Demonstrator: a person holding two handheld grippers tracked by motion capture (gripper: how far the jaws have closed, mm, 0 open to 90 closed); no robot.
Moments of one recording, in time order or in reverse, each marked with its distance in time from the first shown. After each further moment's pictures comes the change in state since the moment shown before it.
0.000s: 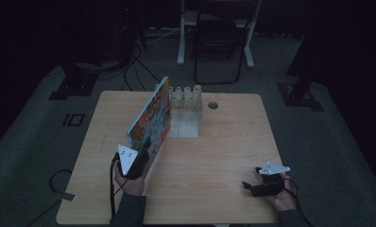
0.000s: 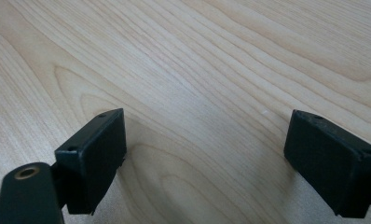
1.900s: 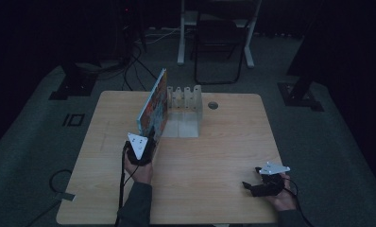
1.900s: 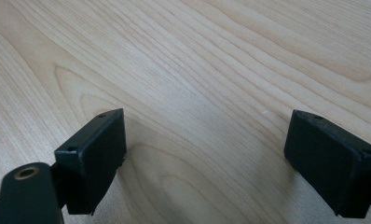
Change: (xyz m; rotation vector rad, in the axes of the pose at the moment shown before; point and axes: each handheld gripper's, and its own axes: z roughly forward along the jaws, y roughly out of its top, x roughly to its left) left arm -0.008 0.001 0.047 0.007 0.118 0.017; right arm 0.000 0.000 0.000 0.000 0.001 -0.002
